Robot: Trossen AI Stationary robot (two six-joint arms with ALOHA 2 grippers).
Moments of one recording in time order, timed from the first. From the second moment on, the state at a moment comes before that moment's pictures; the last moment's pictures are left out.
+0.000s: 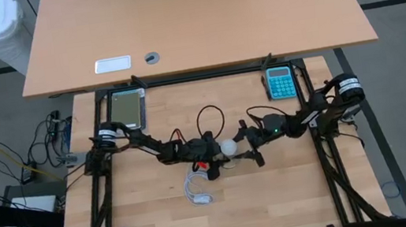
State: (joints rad) left arm -0.06 2.08 0.92 0.73 -0.04 -0.11; right arm 0.00 1.67 0.29 1.18 -0.21 0.06
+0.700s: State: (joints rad) left arm -0.06 2.08 0.92 0.73 -0.11 -0.14; right arm 0.06 1.75 0.36 1.21 0.02 0.07
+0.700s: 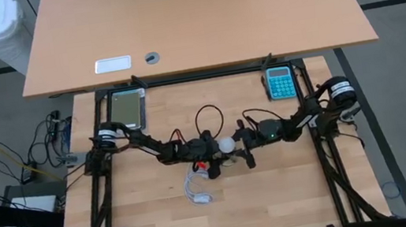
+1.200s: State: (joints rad) left arm -0.06 2.08 0.92 0.75 -0.21 -0.19; right arm 0.20 1.75 0.36 1.20 0.42 0.21
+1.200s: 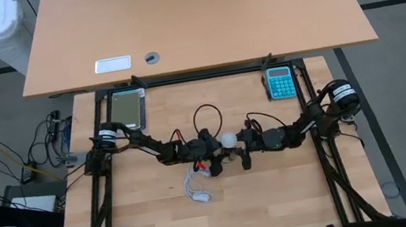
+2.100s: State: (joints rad) left arm -0.06 2.08 0.92 0.73 -0.23 -0.20; right arm 0.24 1.75 0.33 1.15 0.46 0.31
